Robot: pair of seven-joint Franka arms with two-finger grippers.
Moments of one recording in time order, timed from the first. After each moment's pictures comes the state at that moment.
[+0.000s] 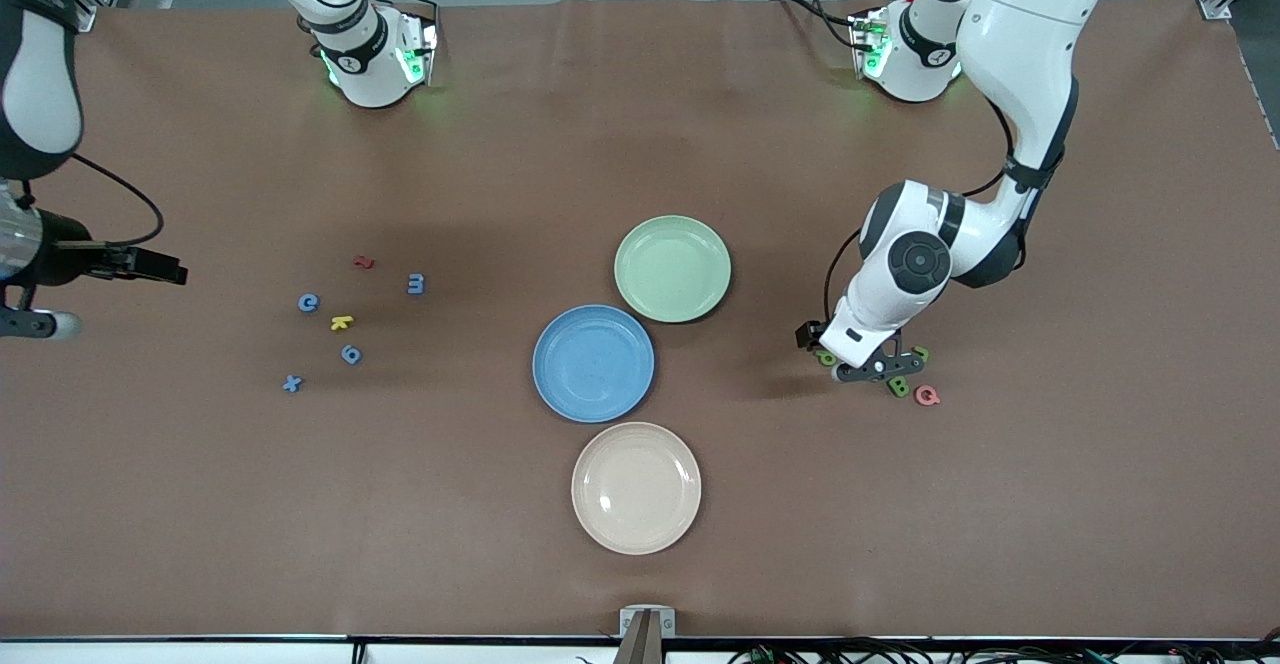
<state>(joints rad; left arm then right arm) -0.31 0.54 -0.07 -1.98 0.03 2.50 -0.51 -0.05 0.16 -0.09 -1.71 0.01 1.69 -0.05</state>
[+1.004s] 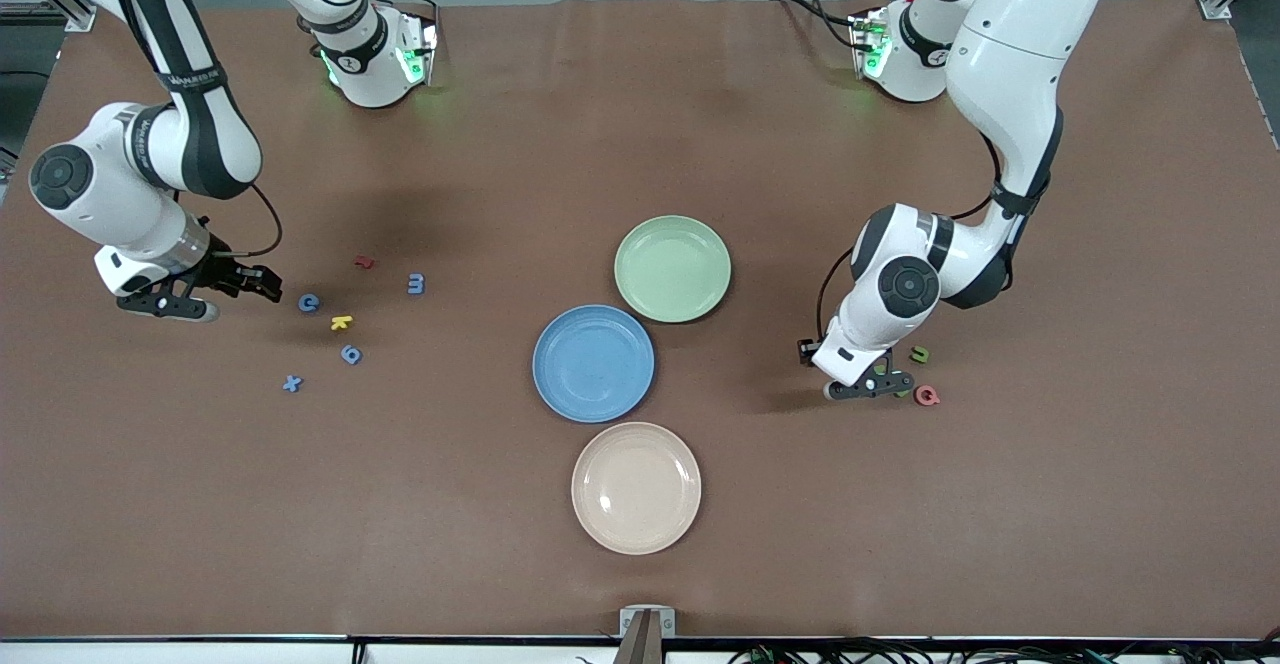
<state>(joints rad) -0.31 0.61 -0.07 -1.91 0.03 2.51 -0.51 -0.08 0.14 -0.10 -2.38 0.01 2.53 -0.04</state>
